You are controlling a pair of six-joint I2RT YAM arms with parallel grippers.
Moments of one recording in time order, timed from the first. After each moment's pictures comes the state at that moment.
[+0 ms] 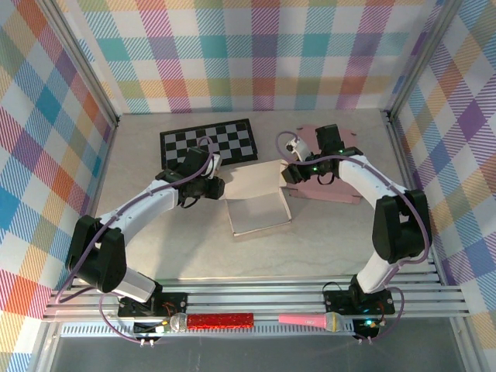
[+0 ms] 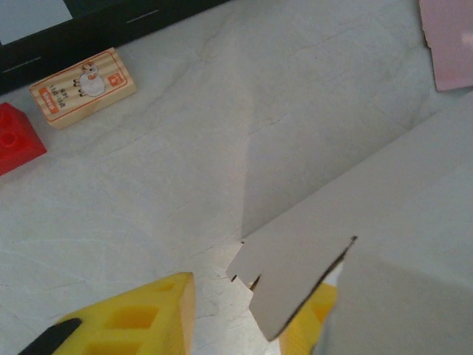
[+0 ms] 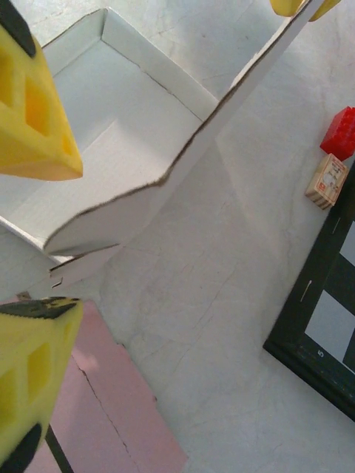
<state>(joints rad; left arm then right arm) -0.46 1.48 1.06 -0.52 0.03 -0.21 0.28 1.69 1.25 -0.52 -0.61 -0.38</state>
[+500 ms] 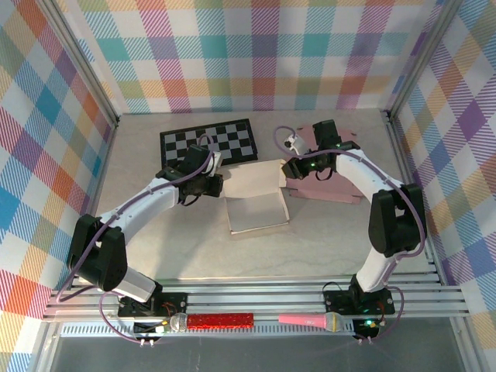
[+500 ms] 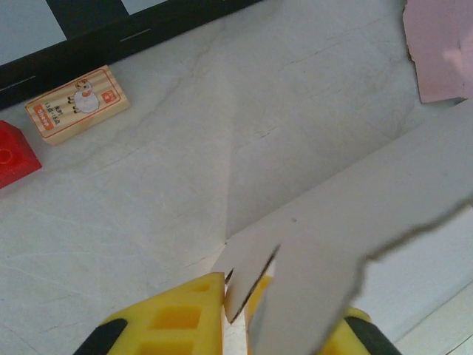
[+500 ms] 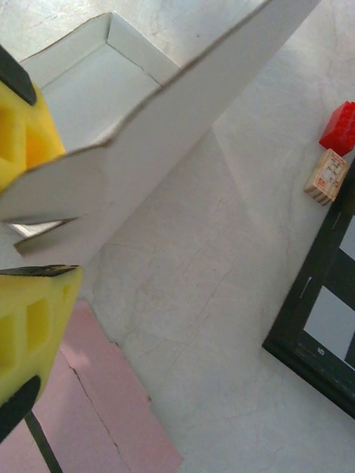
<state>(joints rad) -0.46 1.50 1.09 -0.52 0.04 -0.21 0.29 1.74 1.33 -0.58 -0.61 -0.37</state>
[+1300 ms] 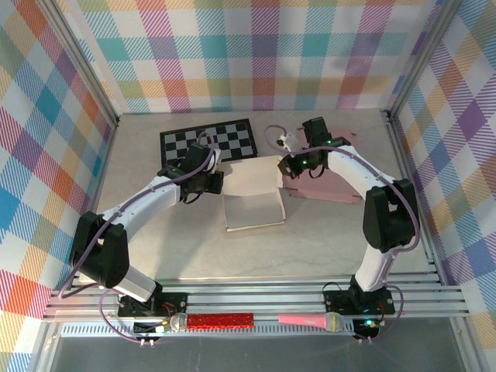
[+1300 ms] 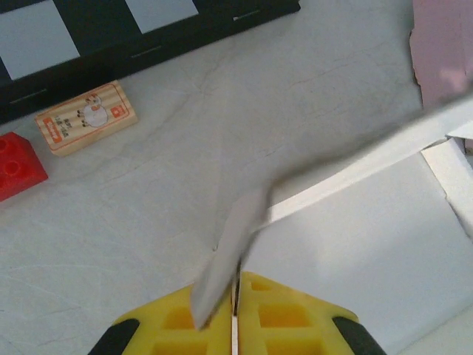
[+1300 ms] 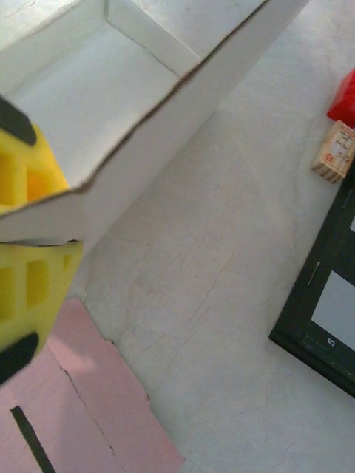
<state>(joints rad) -0.46 1.52 1.11 -0.50 0.01 -0.25 0.35 1.80 1.42 -0.62 -0.49 -0.30</state>
